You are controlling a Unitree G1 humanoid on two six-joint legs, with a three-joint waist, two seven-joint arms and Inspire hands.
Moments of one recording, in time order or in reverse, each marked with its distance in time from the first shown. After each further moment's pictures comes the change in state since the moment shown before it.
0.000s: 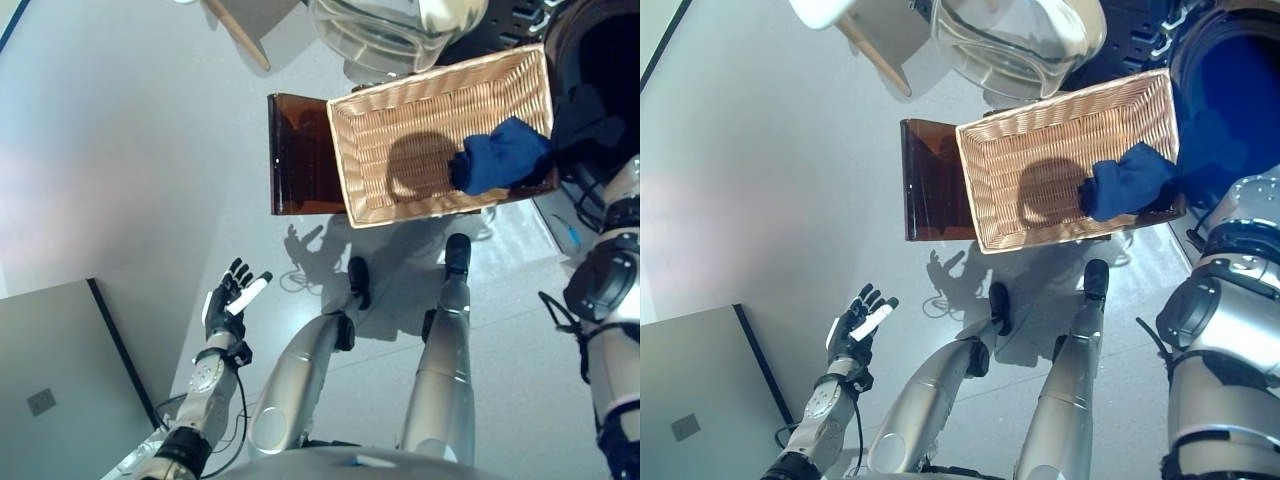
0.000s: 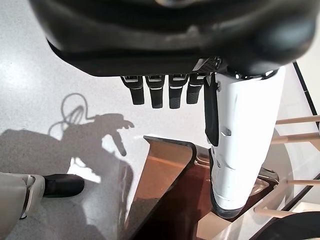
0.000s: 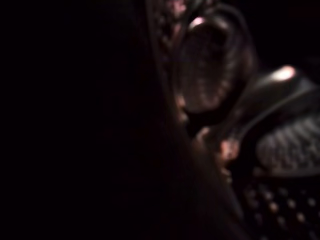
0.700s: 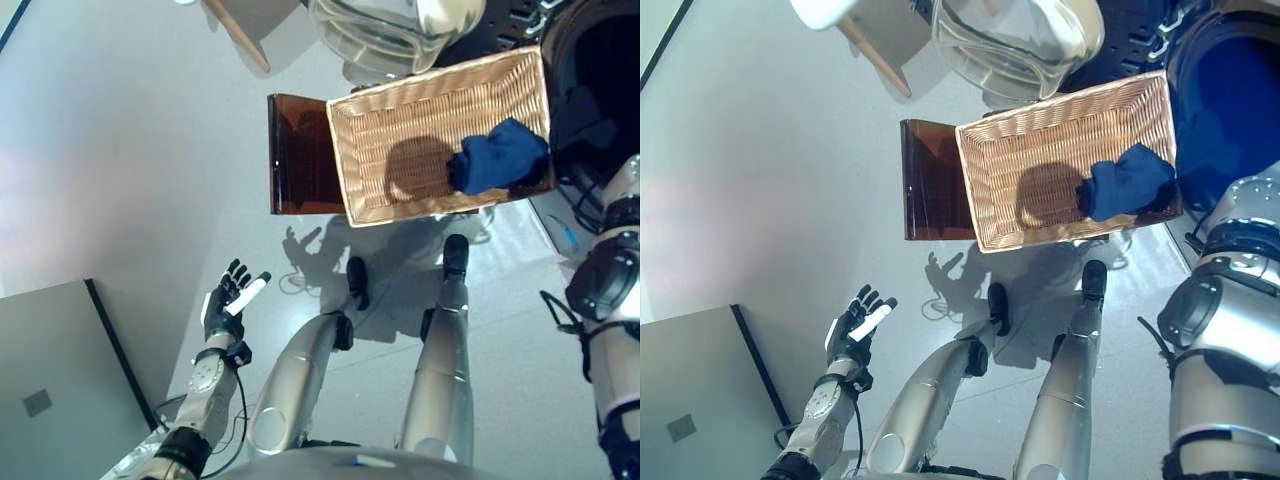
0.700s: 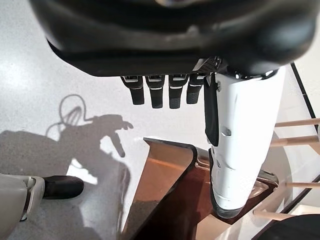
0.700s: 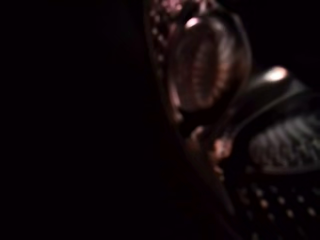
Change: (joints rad) left arm 0.000 0.001 0.000 -0.001 -0.002 0.000 0.014; right arm -0.015 -0.006 0.020 0.050 -0.025 0.051 0.008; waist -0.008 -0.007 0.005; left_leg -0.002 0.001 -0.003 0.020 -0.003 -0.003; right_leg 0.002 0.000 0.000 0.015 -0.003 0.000
